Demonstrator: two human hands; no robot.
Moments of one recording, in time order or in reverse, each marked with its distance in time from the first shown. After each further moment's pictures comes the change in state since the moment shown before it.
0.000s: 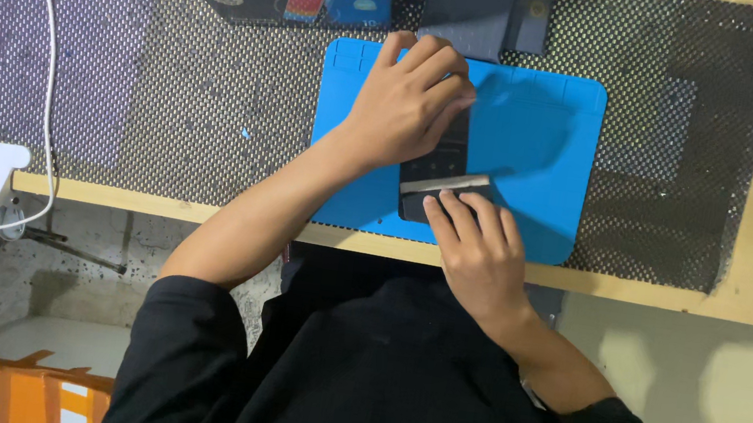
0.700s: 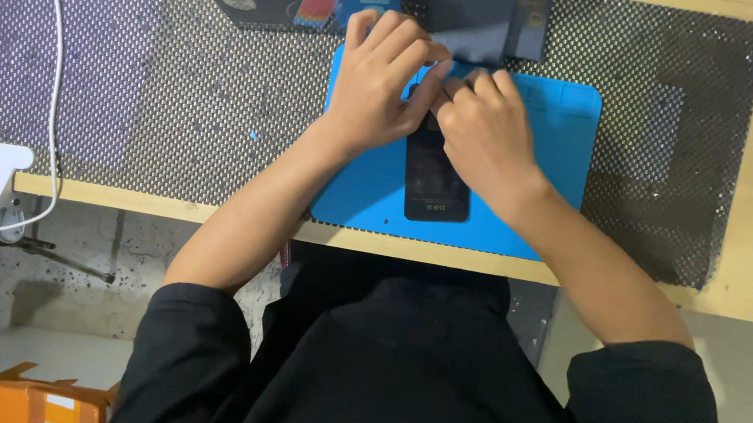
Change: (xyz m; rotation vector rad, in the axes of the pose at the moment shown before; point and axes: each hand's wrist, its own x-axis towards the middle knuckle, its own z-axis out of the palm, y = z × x) left_hand 0.003 -0.011 -0.031 -0.006 0.208 -0.105; right_hand 0.092 0.063 0.060 -0.247 -0.135 -0.178
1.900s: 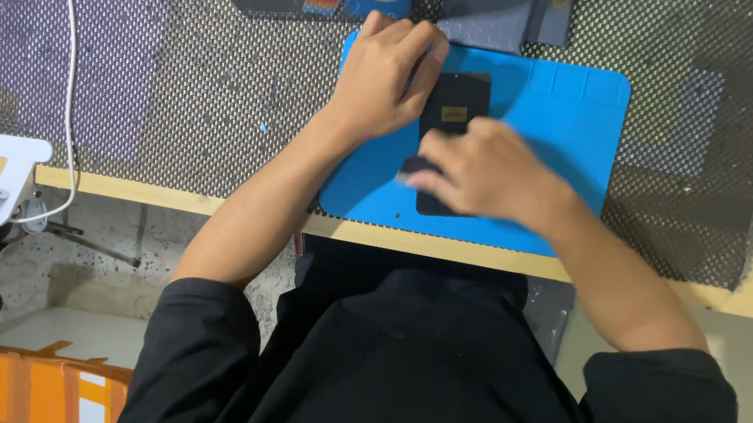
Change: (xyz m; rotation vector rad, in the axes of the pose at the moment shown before) left_hand -0.023 -0.017 0.011 -0.161 -0.219 -0.180; right_hand -0.030 -0.012 0.011 0.658 -0.225 -0.176
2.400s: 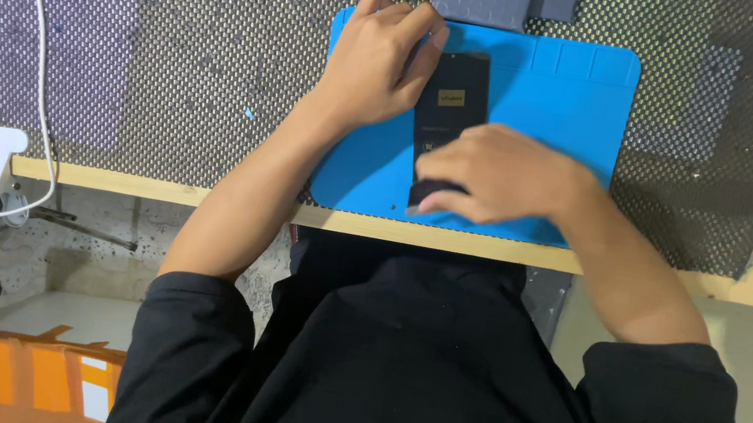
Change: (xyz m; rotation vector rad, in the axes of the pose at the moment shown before) left_hand -0.006 -0.010 0.009 0.009 -0.079 0.037; right_hand 0.004 -0.002 -0.040 0.401 -0.351 -0.110
